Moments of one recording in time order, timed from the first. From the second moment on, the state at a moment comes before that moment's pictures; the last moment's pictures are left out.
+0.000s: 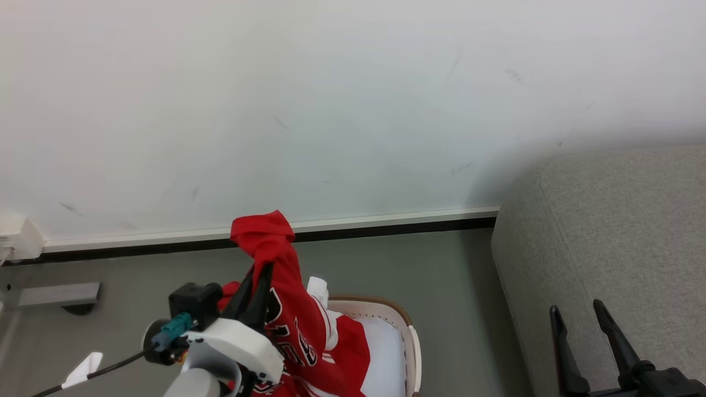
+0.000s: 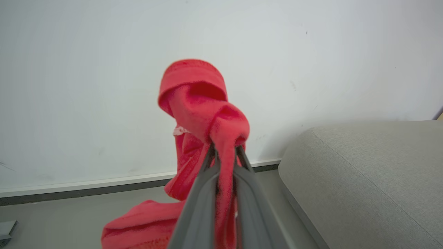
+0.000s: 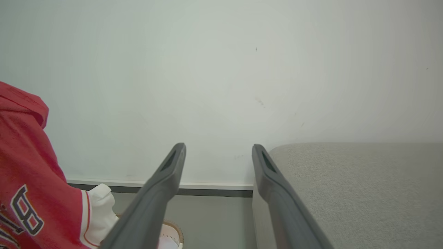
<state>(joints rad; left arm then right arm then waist) -0.33 0.15 -0.33 0.43 -0.38 -0.04 -0.22 0.01 -0.05 0.05 0.14 0.17 0.13 -0.26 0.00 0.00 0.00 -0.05</state>
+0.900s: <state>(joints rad) -0.24 0.13 -0.48 0.00 -0.44 -0.06 0.00 -0.29 -0.05 0.62 0.30 0.15 0.13 -0.26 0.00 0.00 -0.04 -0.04</state>
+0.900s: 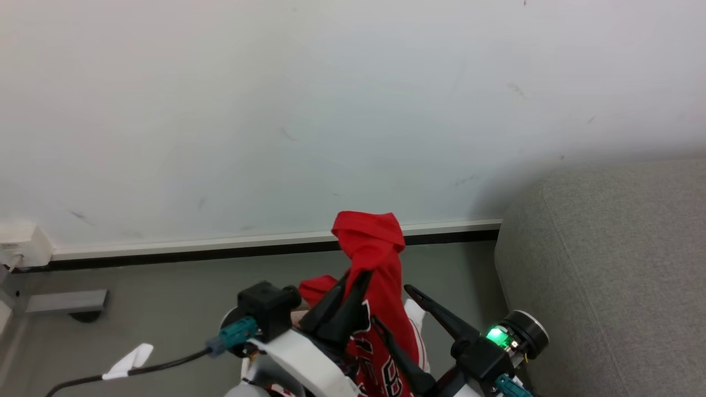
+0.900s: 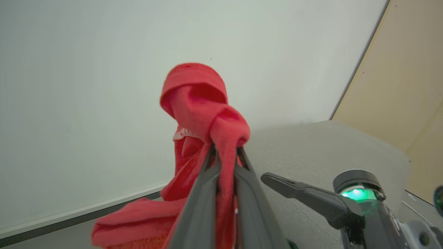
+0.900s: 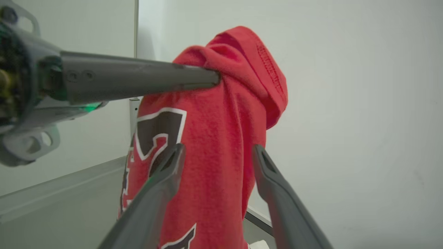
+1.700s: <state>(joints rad) -0.20 0.15 -0.53 -0.01 -0.47 -0.06 0.03 -0.34 -0.06 0.60 0.41 0.38 0.13 -0.26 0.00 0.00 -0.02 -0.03</state>
